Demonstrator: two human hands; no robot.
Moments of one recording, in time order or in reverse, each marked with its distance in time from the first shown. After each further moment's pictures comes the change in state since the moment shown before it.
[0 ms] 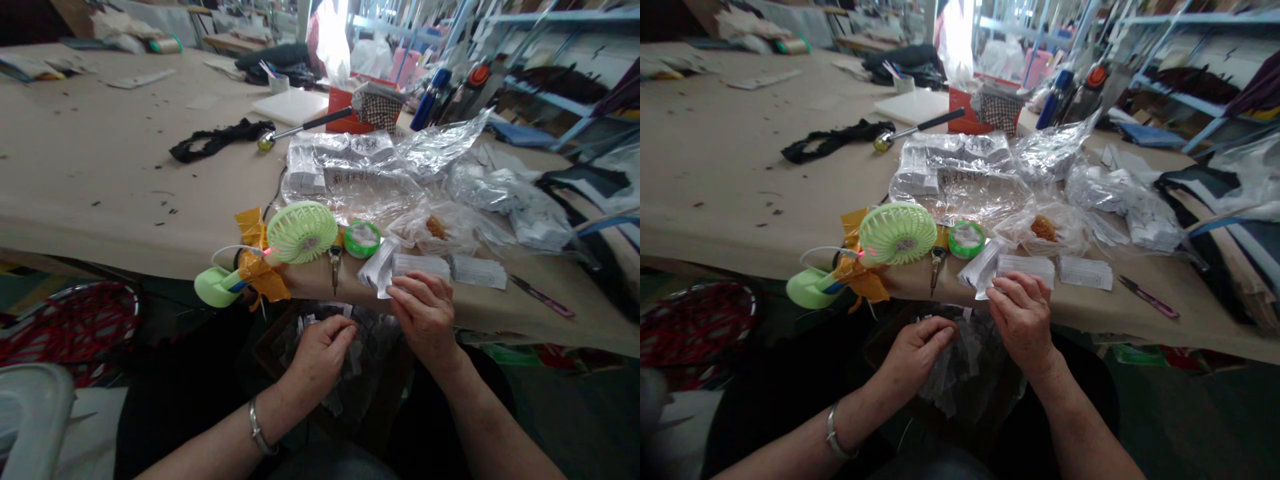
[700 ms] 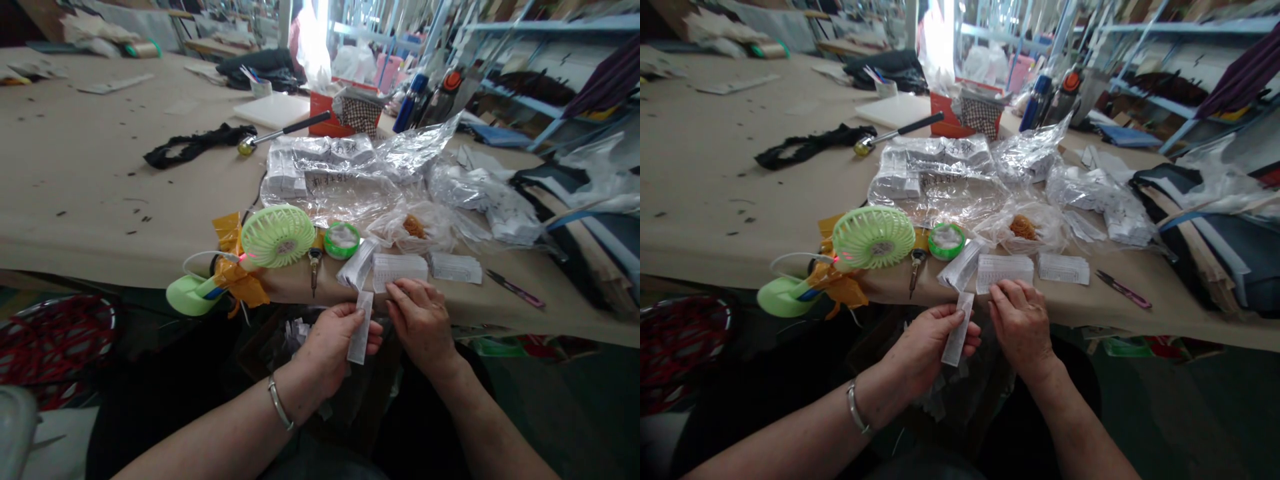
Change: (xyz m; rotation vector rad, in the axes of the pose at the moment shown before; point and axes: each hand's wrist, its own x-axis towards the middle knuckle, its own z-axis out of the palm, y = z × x) left_hand 0.020 0.031 0.044 -0.655 -0.092 -0.463; right_hand -0.018 0.016 -0.016 -0.218 -0.166 0.072
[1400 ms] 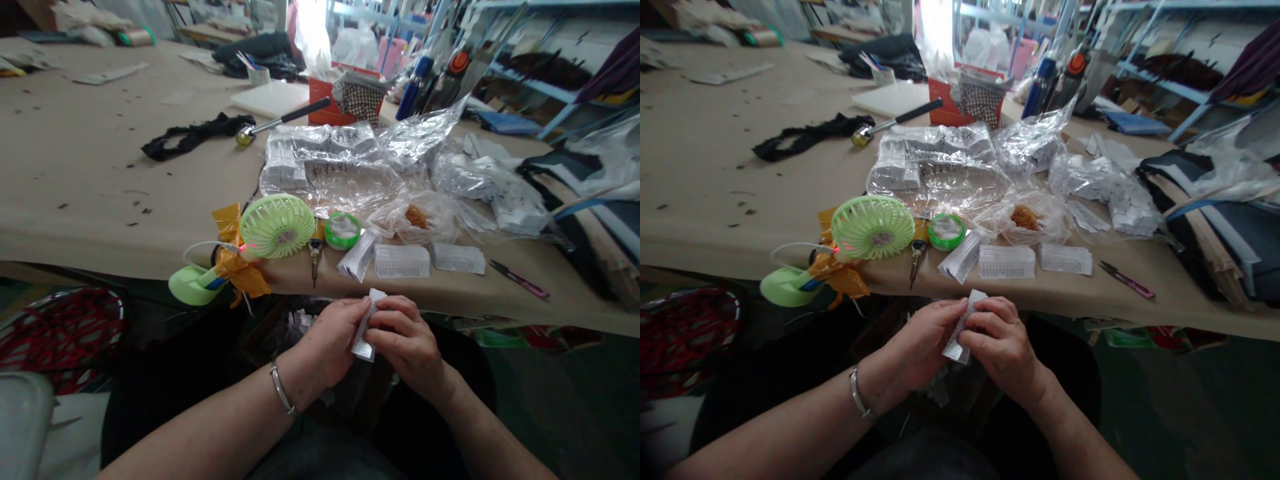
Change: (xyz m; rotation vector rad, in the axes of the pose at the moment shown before) left_hand -0.007 0.002 0.007 -0.166 -0.185 -0.024; right_hand -0.018 -0.028 -0.008 0.626 0.053 -0.239
